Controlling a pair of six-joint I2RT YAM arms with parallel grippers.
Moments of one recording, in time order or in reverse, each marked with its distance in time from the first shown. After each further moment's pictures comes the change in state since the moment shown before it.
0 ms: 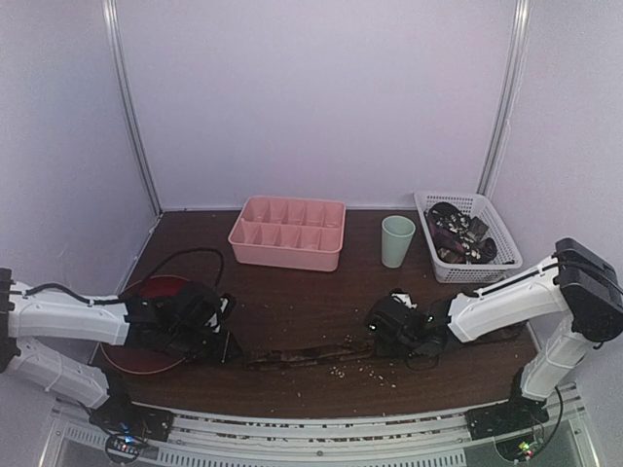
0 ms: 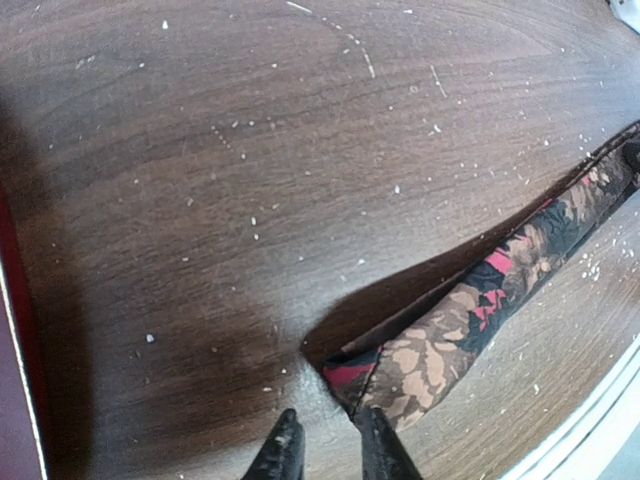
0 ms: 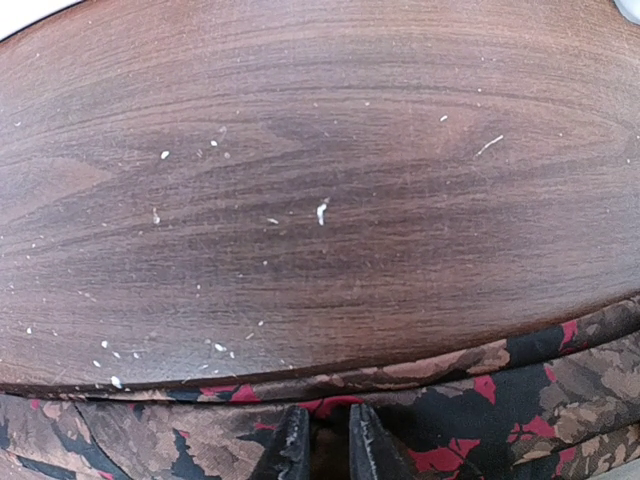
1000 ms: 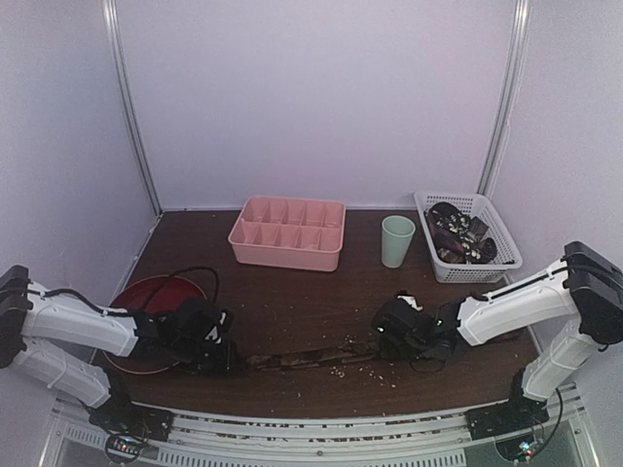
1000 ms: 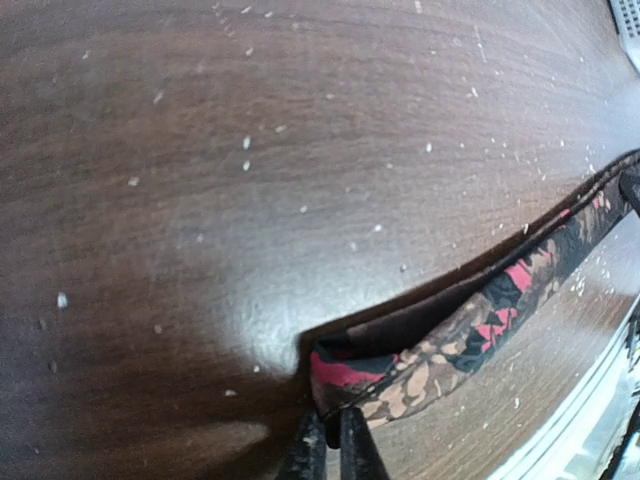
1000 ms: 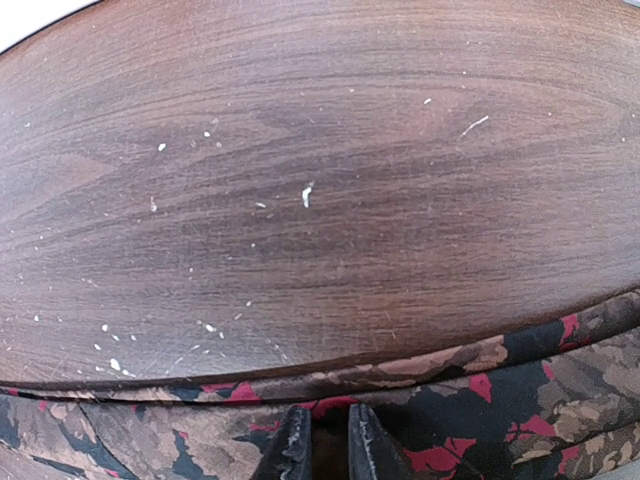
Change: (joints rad) left arm 0.006 0.067 -0.135 0.245 0.117 -0.215; right arm 0.000 -0.055 -0.064 0.042 -0.020 0.015
